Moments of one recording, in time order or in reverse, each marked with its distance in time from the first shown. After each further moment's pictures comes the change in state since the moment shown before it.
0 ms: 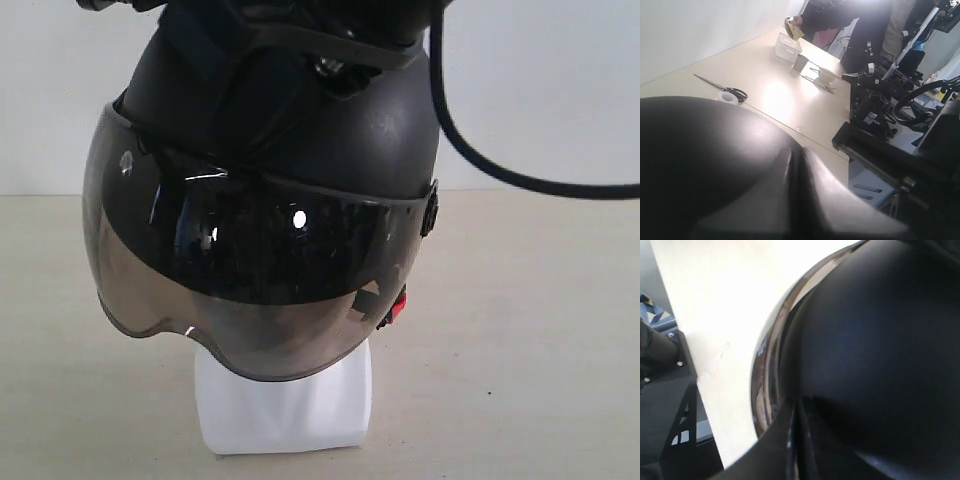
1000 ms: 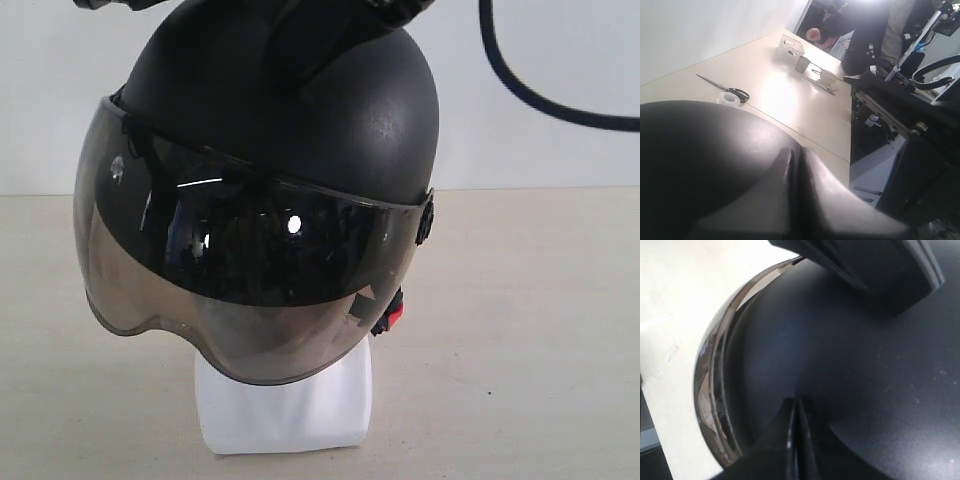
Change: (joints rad) left arm 0.008 0.000 0.000 -0.003 -0.003 -0.010; right arm 0.006 -0.023 -0.076 -0.182 0.022 0.027
